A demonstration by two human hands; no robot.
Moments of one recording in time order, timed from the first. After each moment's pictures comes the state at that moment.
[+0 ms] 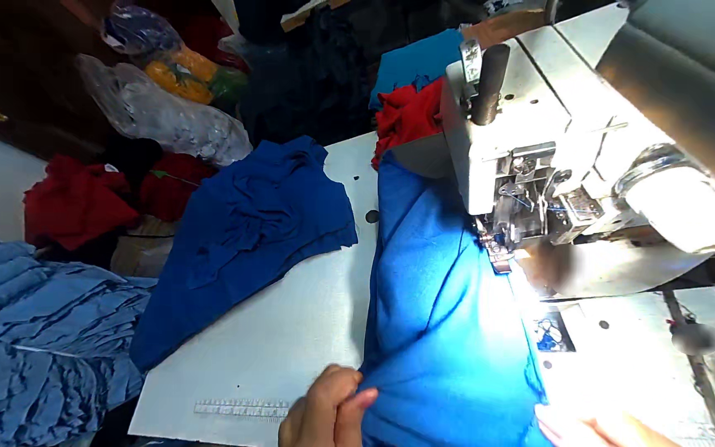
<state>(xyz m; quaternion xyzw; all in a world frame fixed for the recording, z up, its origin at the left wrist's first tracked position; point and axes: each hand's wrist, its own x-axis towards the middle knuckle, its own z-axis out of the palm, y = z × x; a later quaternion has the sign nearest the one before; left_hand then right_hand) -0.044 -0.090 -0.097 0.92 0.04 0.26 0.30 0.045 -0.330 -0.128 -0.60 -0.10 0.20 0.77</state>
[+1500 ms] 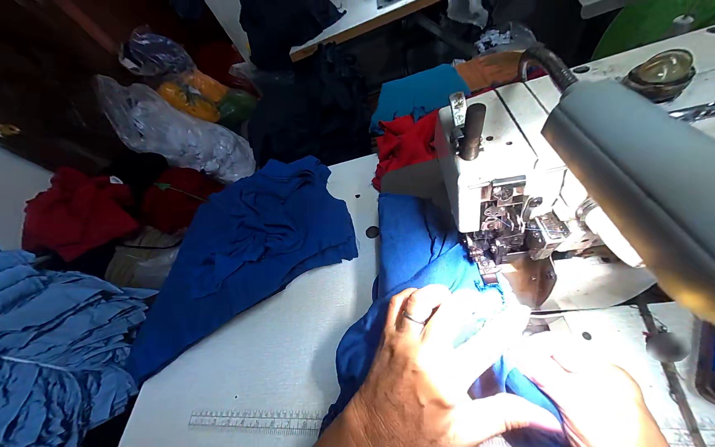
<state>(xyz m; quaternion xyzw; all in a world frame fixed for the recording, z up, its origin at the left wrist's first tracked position) 0.047 -0.123 -0.097 0.95 -0.15 0.24 0.17 0.086 -0.300 -0.126 -0.65 -0.12 0.12 0.74</state>
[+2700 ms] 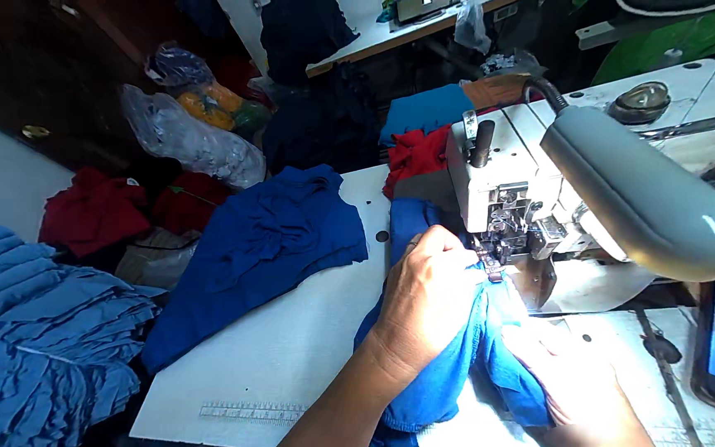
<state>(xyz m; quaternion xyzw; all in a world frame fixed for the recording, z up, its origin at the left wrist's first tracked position) 0.096 -0.115 -0.068 0.93 -0.05 0.27 0.23 0.090 -0.284 -0.134 -0.65 -0.08 0.10 0.75</state>
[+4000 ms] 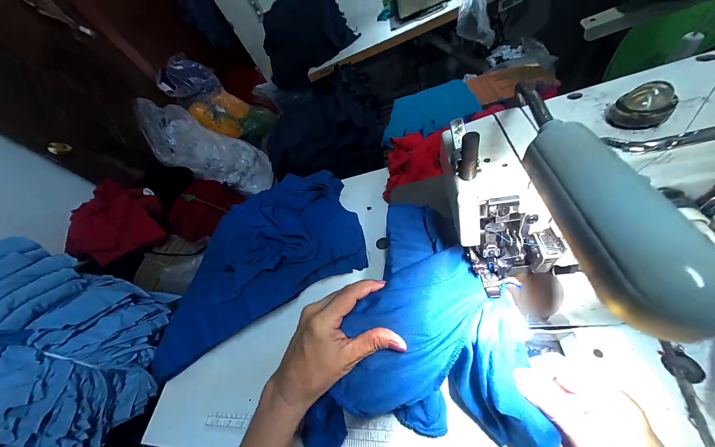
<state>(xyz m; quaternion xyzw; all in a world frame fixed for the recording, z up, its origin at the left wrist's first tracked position) 0.032 -0.035 -0.078 0.93 -0.05 0.22 0.30 0.083 -0.312 -0.125 -0.60 -0.11 0.22 0.76</state>
